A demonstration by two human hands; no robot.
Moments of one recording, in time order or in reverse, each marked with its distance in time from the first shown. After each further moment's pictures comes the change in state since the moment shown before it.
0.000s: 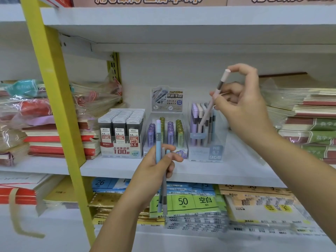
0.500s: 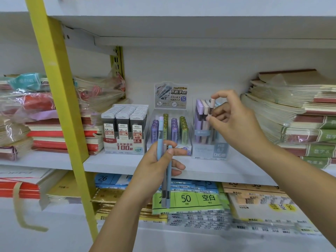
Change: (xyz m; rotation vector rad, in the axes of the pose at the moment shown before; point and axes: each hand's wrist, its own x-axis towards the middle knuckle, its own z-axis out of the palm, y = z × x) left_hand 0.000 0.000 -0.004 -0.021 -0.021 0.004; right_hand -0.017 0.038 0.014 -0.307 -0.156 0.001
